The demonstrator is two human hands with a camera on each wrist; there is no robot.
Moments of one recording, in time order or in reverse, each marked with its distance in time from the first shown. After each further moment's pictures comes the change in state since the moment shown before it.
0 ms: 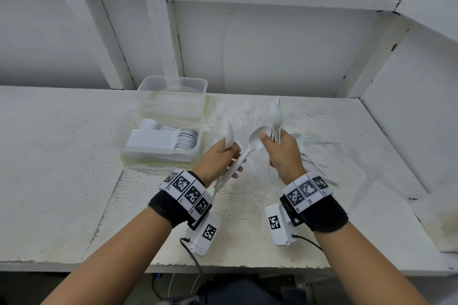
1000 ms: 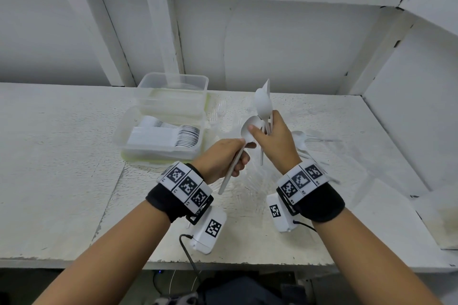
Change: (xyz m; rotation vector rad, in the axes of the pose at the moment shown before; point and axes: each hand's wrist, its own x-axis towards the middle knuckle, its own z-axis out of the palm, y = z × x) left_hand -0.007 0.018 0.002 -0.154 -0.169 -0.110; right_hand 0.004 -0.020 0.009 -0.174 -0.058 -0.202
